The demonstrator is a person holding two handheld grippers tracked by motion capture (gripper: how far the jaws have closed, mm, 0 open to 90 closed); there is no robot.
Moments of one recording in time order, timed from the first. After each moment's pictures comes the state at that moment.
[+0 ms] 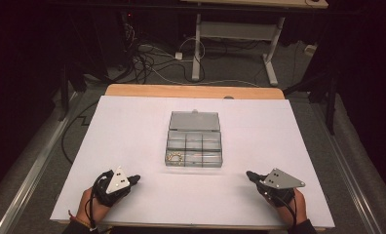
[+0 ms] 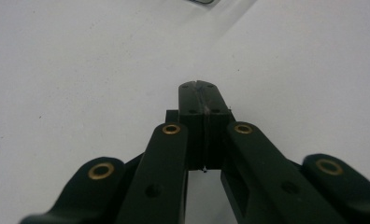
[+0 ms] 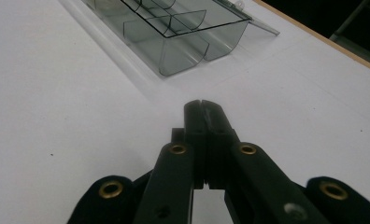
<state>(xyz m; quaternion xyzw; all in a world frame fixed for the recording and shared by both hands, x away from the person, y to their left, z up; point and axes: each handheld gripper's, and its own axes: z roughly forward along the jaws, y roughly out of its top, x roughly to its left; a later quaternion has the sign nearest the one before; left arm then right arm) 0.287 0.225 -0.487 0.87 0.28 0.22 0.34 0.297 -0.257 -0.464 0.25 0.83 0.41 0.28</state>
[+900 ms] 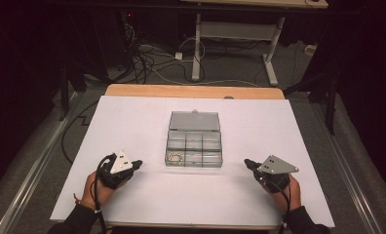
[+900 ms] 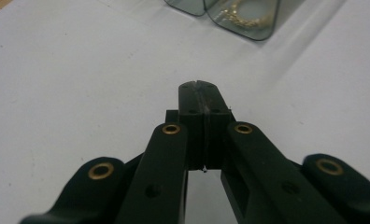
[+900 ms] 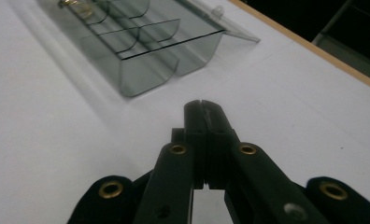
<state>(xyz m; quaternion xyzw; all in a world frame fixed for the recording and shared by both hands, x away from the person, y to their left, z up) 0.339 0.219 -0.471 0.87 0.29 0.23 0.34 0.333 -0.250 -0.456 0.27 0.82 0.40 0.30</state>
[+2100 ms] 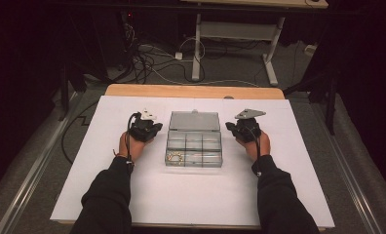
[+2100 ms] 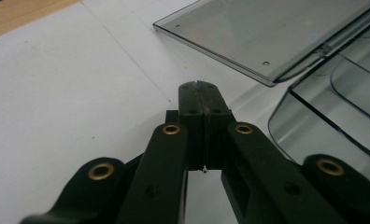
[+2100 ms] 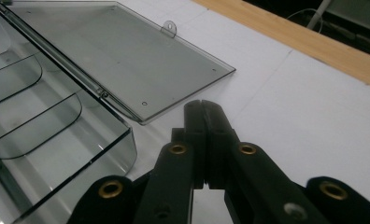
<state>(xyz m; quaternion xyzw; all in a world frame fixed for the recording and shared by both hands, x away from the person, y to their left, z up) 0.483 0.164 -0.473 0.82 0.40 0.19 0.36 0.482 -0.197 -0.452 0.36 0.82 0.39 0.23</state>
